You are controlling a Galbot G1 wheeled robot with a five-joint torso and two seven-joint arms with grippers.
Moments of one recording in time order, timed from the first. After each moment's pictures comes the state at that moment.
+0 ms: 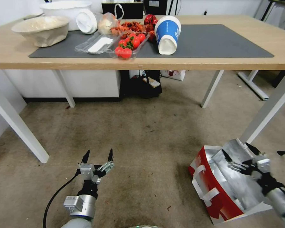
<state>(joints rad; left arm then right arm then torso) 1.73 -1.36 -0.41 -2.04 -0.26 -0.24 -0.11 -1.81 1.04 1.04 1.87 0.45 0.11 -0.43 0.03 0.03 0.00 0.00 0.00</state>
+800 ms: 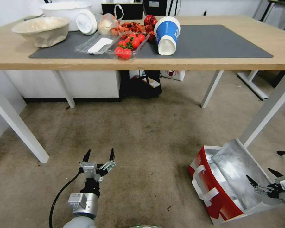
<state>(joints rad) 1.71 -1.39 -0.39 -2.04 -0.21 -0.18 -0.14 -1.79 0.93 0.99 1.60 0.40 0.07 -0.44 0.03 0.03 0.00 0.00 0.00</state>
